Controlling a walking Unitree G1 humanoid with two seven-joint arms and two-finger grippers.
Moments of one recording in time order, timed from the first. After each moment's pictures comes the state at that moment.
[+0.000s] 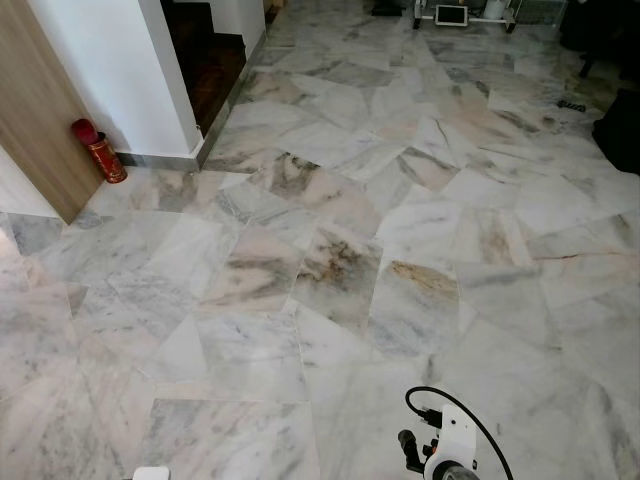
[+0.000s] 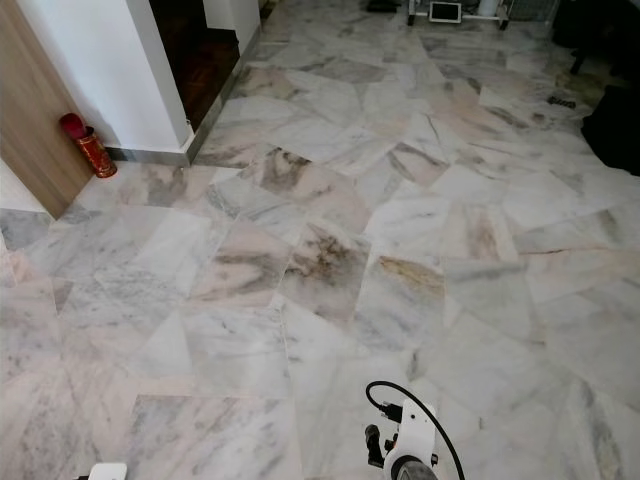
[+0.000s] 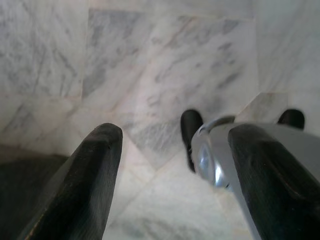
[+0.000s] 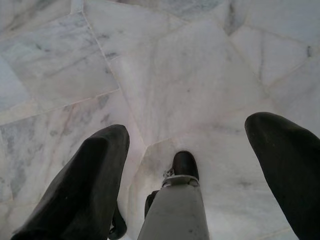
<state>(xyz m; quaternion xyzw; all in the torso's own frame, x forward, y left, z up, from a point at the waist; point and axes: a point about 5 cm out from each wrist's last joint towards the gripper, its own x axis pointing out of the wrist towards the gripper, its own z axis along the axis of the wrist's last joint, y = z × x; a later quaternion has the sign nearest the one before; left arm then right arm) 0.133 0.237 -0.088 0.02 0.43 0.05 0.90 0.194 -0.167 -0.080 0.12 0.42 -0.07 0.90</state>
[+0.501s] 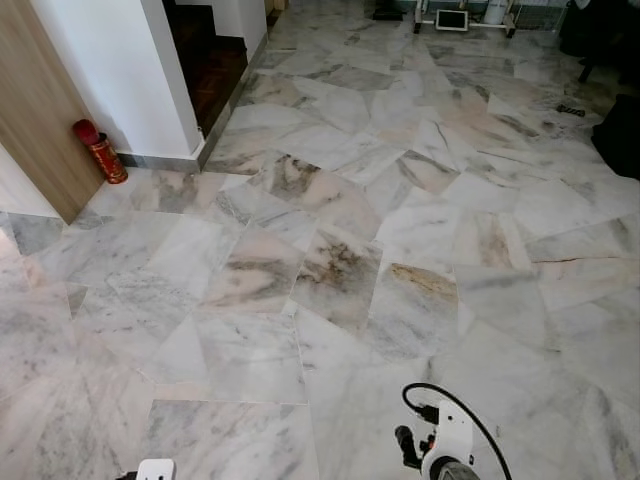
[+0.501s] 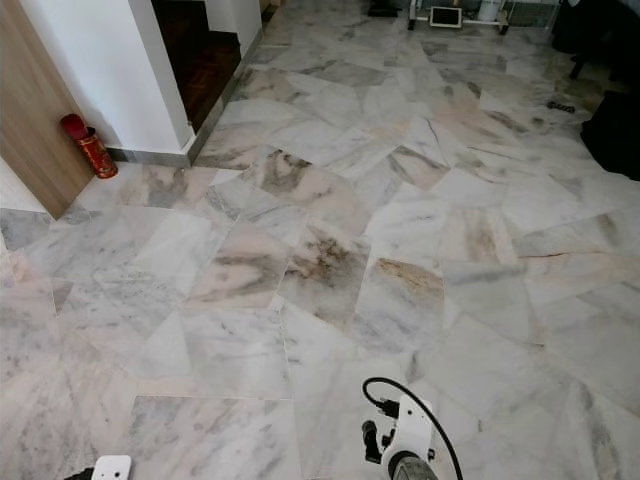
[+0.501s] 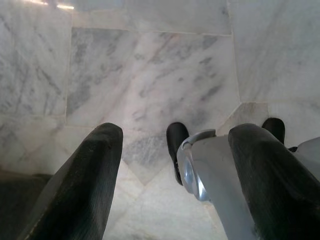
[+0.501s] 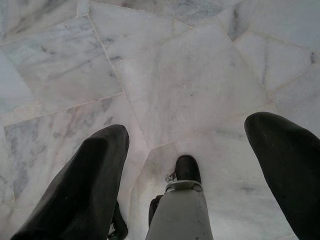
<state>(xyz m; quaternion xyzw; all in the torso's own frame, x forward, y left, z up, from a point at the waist) 0.141 0.232 -0.085 0.01 0.40 0.02 0.91 0.199 -0.164 -0.078 0.12 0.41 -0.06 0.90</state>
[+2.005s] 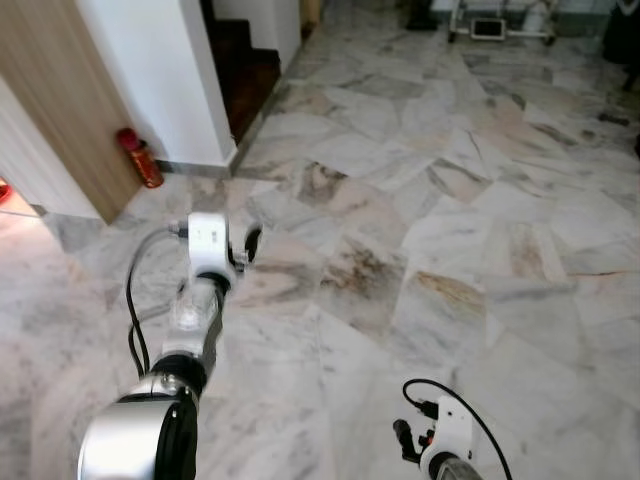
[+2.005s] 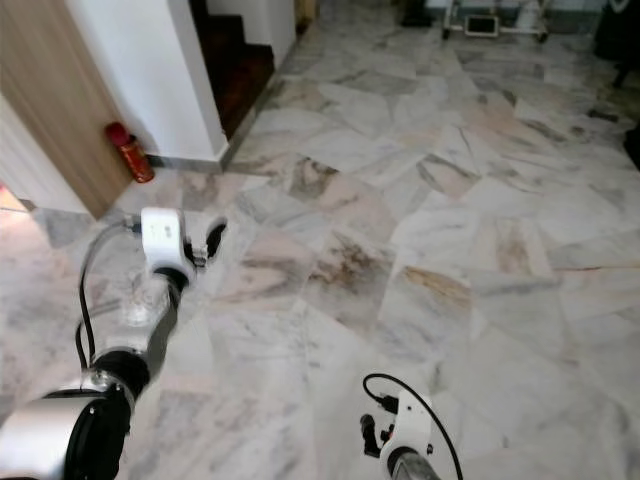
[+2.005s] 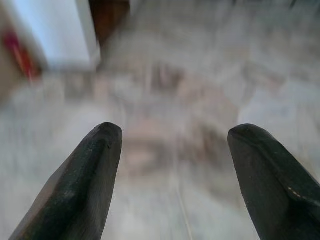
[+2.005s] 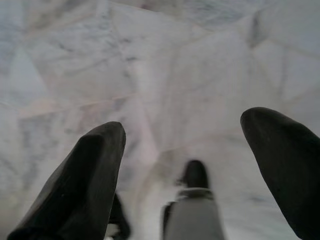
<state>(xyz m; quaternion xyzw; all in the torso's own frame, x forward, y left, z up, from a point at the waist) 0.355 0.159 0.083 0.00 0.04 -0.04 1.00 0.204 -0.161 -0.074 0.13 0.40 -0.05 0.91</state>
